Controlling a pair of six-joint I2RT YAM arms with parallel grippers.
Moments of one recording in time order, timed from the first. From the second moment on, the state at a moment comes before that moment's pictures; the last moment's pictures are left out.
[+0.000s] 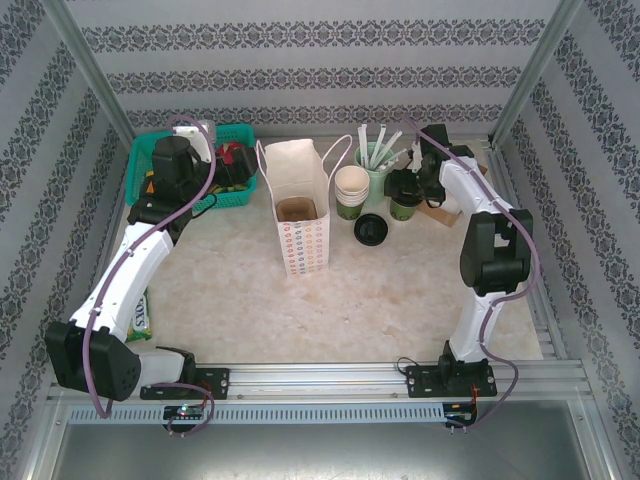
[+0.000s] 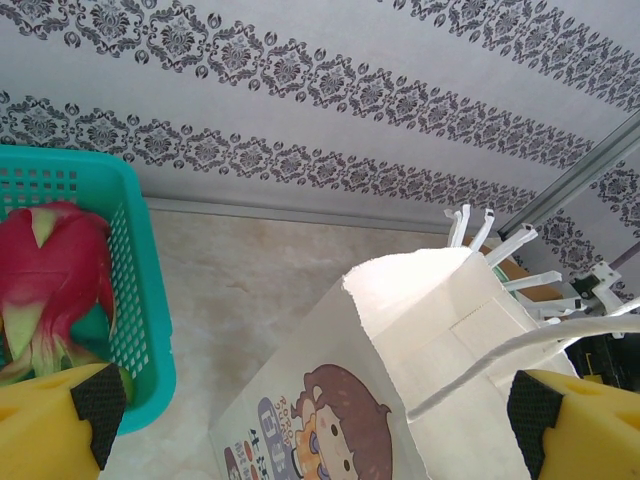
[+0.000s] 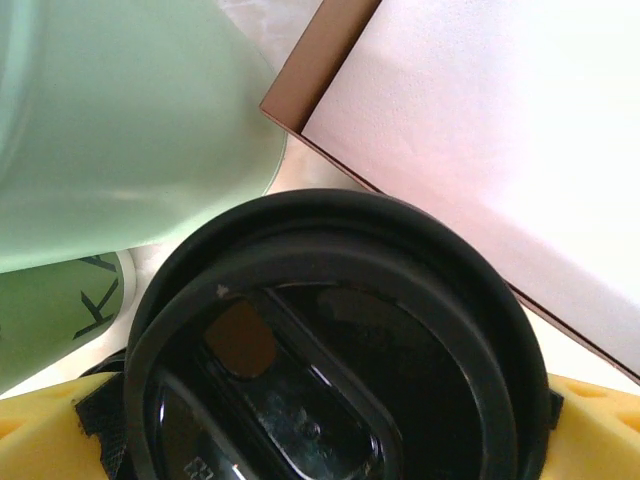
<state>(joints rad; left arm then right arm) -0.15 1.29 1.22 -0.26 0.23 -0.37 0.06 1.95 1.64 -0.86 -0.15 0.16</state>
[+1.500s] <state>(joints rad) -0.15 1.30 1.21 -0.25 0.21 -0.36 0.48 1.45 1.05 -0.80 -0.07 0.48</state>
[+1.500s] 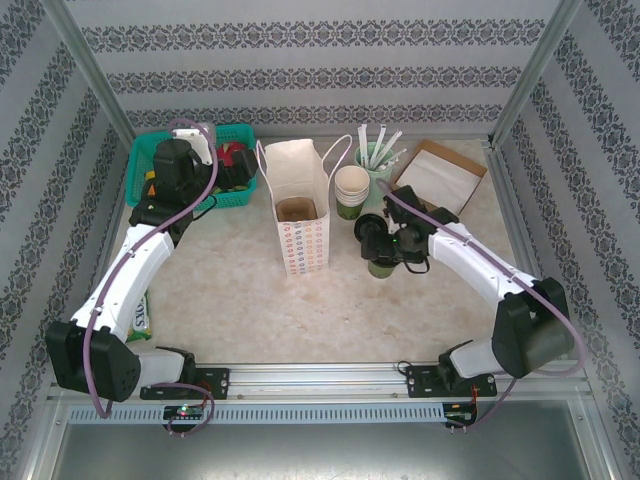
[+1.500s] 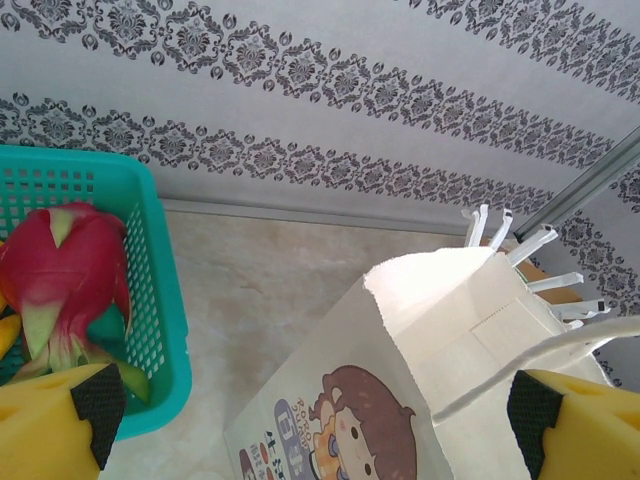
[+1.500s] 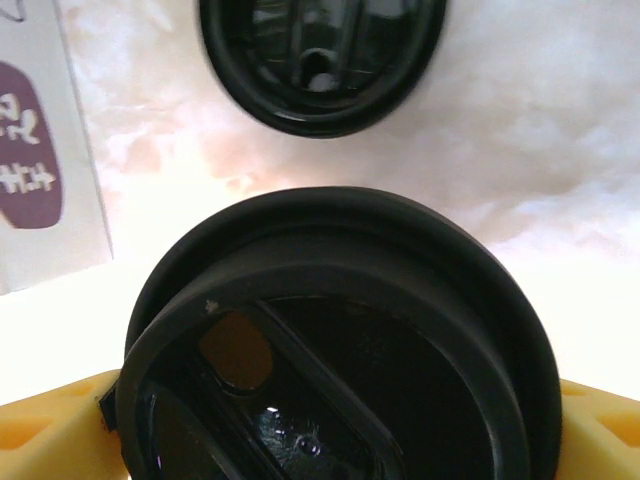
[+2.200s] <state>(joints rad) -0.15 1.32 1.23 -0.27 0.21 -0.38 0.54 1.50 1.12 -0.88 0.00 0.58</state>
